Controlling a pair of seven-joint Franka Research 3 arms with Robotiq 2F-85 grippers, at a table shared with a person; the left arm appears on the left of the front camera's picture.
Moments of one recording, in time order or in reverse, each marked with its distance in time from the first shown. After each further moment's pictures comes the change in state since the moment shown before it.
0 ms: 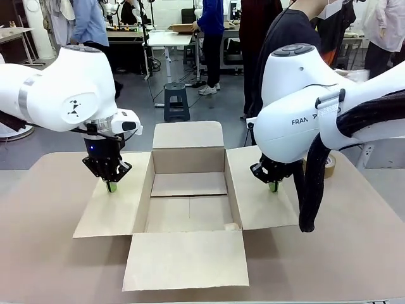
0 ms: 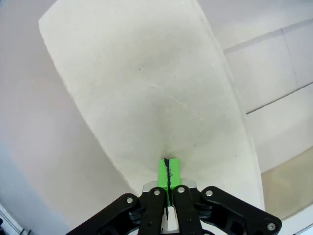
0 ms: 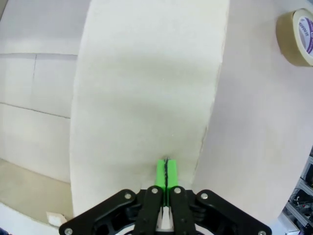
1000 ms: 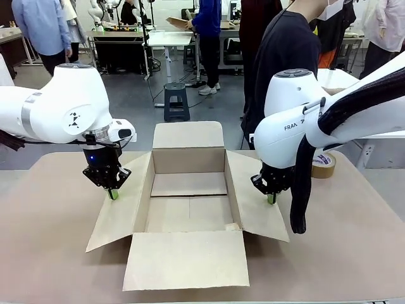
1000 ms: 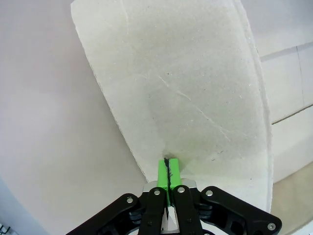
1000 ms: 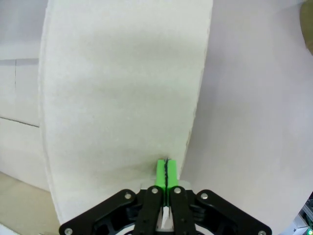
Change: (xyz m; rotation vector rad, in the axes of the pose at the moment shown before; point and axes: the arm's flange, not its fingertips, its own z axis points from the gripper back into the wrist) left arm 0.007 0.017 -0.031 -0.075 0.003 0.087; right arm 0.014 -0.010 -0.049 0.051 0.075 -0.027
